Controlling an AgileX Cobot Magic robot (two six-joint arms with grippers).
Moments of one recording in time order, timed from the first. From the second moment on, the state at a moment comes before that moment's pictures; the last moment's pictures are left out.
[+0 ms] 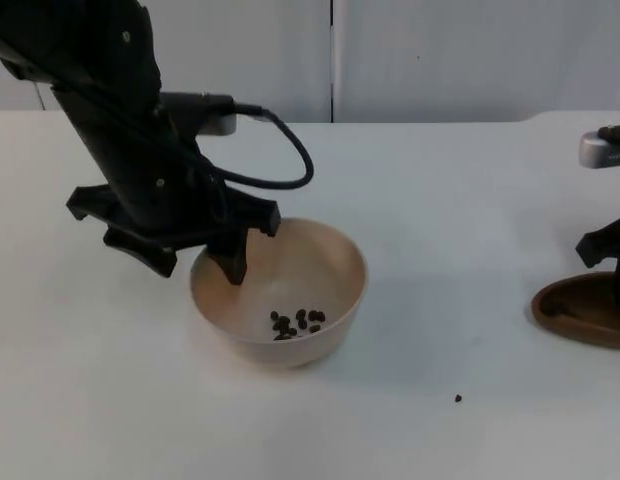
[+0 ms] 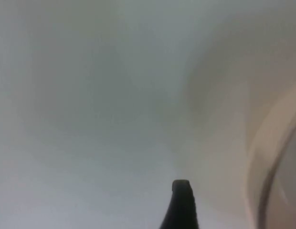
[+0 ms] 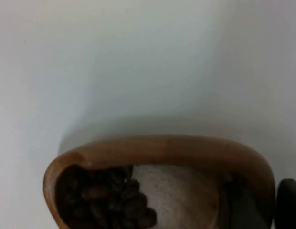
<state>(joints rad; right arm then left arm) 0.17 2.01 -1.12 0.06 0.53 -0.14 -0.38 1.99 -1.21 -0.11 0.61 -0.09</state>
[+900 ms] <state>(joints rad) 0.17 1.31 -1.12 0.11 0.60 -0.11 -0.38 1.12 -1.21 -0.04 0.67 -0.09</state>
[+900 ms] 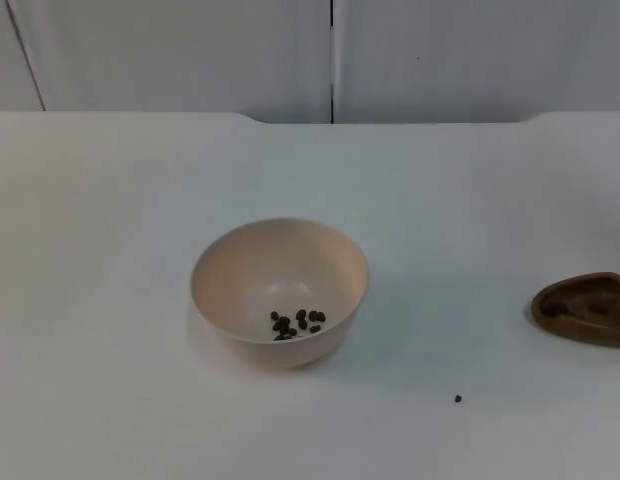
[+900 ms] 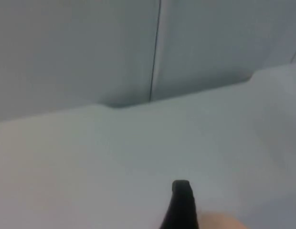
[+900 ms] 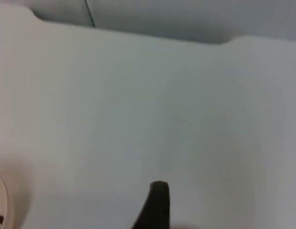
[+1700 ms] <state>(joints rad) 0.17 0.86 -1.06 0.11 0.81 -0.11 -0.38 0.95 -1.19 -0.06 0.83 -0.06</state>
